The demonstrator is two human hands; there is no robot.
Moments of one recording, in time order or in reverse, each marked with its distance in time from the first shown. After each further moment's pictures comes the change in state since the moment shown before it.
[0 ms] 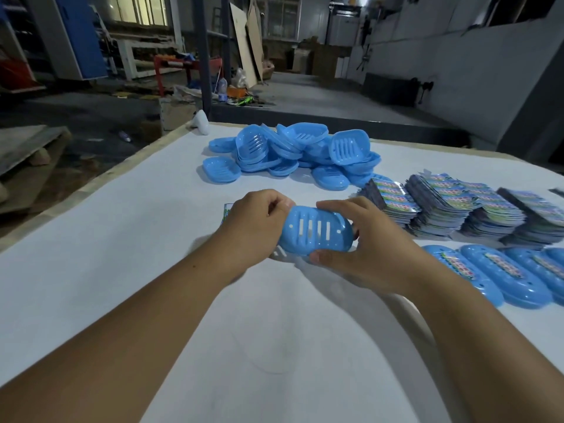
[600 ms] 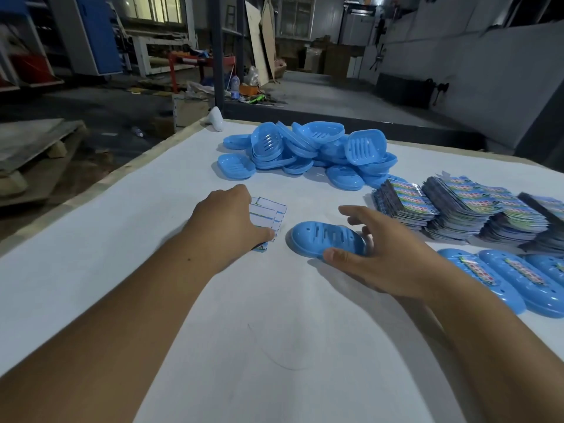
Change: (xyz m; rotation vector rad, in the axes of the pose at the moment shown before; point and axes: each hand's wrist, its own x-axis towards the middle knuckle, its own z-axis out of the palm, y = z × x) left_hand -0.005 -0.011 -0.046 0.704 0.030 -0.159; right_hand -0.001 0.001 0.003 -0.094 -0.097 0.104
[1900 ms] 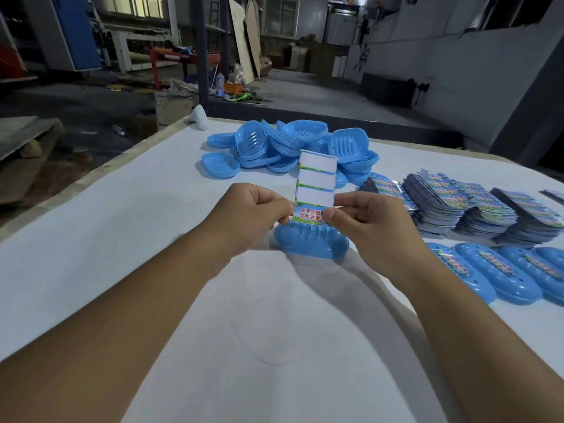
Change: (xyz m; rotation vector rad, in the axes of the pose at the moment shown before) left_hand -0.002 0.029 0.016 -0.932 -0.150 0.066; right_hand 0.004 -0.016 -0.001 0.750 0.205 -0.034
